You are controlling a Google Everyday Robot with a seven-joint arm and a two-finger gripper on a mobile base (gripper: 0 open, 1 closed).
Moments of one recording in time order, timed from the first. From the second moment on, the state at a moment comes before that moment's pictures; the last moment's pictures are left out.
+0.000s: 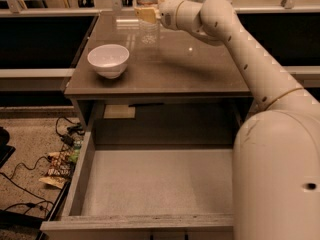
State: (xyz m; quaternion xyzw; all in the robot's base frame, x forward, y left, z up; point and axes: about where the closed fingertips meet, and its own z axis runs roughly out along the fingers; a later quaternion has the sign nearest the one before) arm 0.865 0.032 0.962 -0.33 0.64 0.29 0.63
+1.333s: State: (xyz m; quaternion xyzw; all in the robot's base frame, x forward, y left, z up) arm 0.635 0.019 1.033 -0.38 0.60 0.27 0.66
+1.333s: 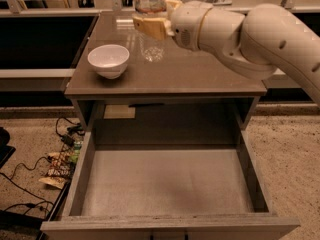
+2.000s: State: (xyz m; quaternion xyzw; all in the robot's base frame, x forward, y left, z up) arm 0.533 -0.070 0.949 -0.39 0.62 0.32 0.61
